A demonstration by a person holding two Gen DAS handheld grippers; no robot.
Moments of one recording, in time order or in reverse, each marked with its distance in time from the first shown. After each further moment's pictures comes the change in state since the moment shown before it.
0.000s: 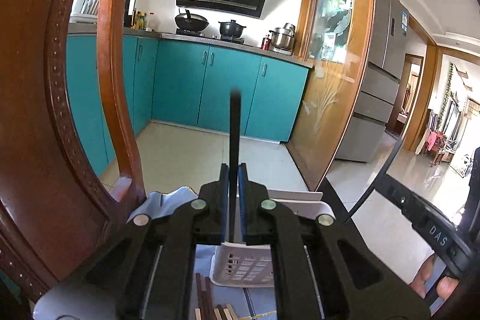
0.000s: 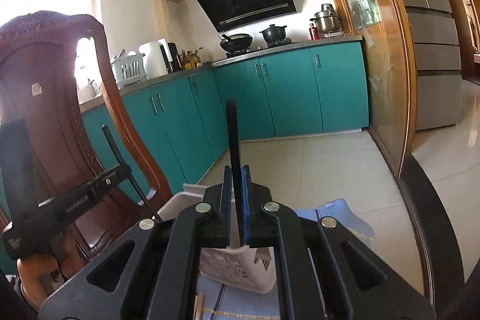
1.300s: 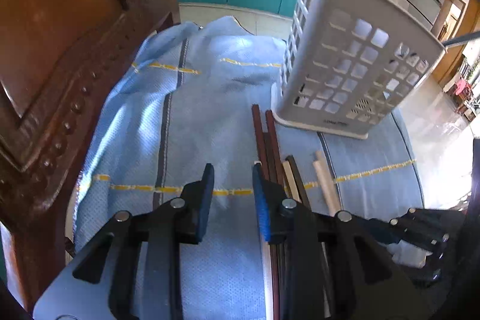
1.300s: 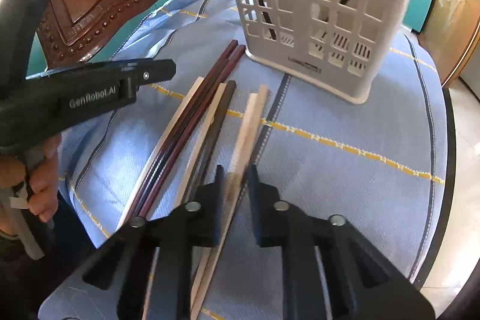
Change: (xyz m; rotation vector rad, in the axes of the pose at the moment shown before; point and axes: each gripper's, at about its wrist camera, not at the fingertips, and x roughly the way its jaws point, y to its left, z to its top) left arm 0.054 0.053 -0.146 0.000 0.586 0.130; right arm 0.071 0.051 -0.167 -0.211 0.797 0.097
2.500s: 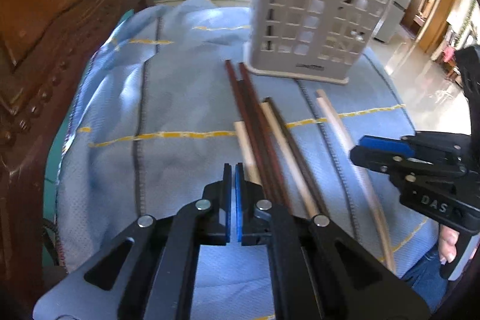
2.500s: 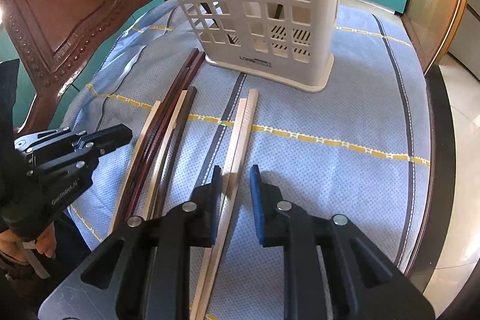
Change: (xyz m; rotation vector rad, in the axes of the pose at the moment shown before) left arm -0.017 -0.012 -0.050 0.113 0.043 -0.024; right arm 0.000 -0.030 -0.004 0.105 -0.019 -0.014
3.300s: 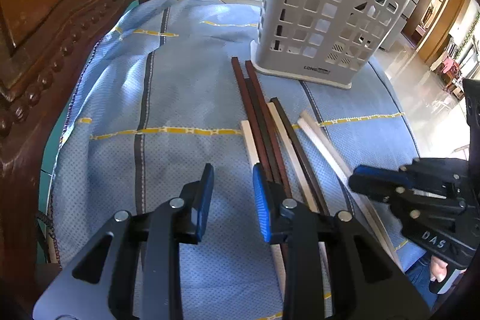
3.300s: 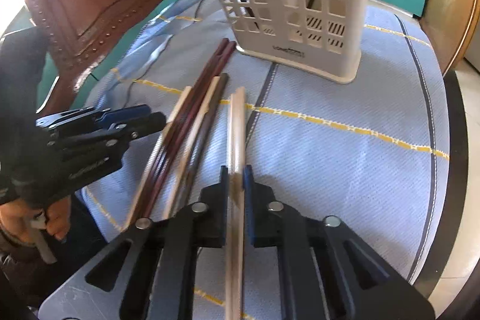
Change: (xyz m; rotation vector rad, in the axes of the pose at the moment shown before) left arm 0.000 0.011 0.003 -0.047 0.005 -0.036; right arm -0.001 0.015 -0.009 -0.026 0.000 0.127
